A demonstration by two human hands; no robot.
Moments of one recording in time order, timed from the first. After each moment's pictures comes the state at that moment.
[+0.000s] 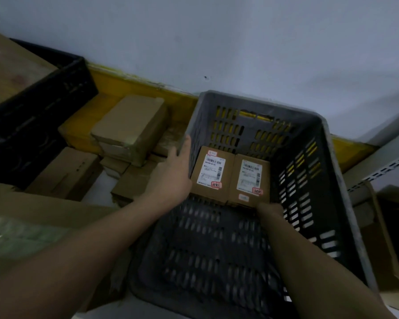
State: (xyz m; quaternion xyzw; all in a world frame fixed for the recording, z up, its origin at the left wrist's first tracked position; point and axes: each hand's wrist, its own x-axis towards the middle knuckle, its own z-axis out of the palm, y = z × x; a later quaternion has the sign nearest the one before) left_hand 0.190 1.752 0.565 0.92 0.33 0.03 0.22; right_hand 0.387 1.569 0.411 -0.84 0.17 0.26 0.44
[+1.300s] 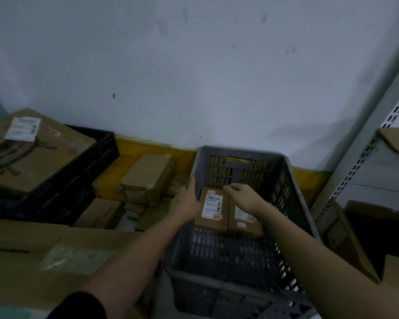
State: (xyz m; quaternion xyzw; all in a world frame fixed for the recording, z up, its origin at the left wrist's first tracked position) left_hand 0.180 1.743 0.585 0.90 0.34 0.02 0.27; right_hand 0.304 1.602 0.613 -0.85 -0.30 0.26 0.36
